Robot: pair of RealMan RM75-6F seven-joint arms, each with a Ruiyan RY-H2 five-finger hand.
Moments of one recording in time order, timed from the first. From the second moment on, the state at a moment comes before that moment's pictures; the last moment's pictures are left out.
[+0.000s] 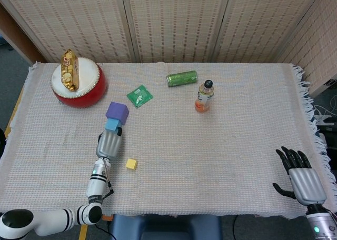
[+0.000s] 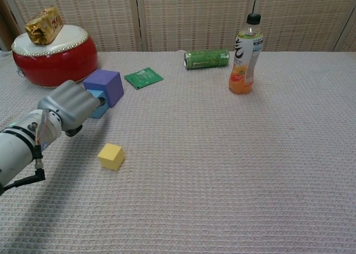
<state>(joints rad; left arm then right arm) -0.75 -1.83 -0.14 -1.24 0.86 1.21 1.27 0.07 -1.07 -0.02 -1.73 -1.47 1.36 -0.19</state>
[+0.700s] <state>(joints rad) -0.75 -1.83 -0.10 -1.25 0.93 1.21 1.19 0.07 -1.07 -0.03 -1.74 -1.47 1.36 -0.19</state>
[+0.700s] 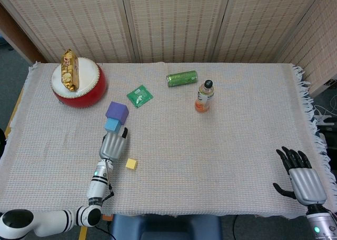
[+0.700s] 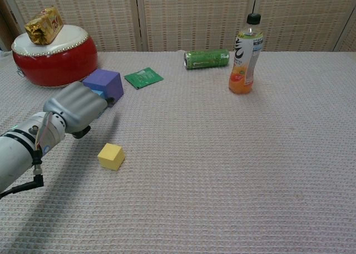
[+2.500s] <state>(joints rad) -0.70 -1.72 -0.08 -1.33 0.95 1.17 1.12 0.05 -1.06 -0.03 -1.75 -1.50 1.40 -0.18</state>
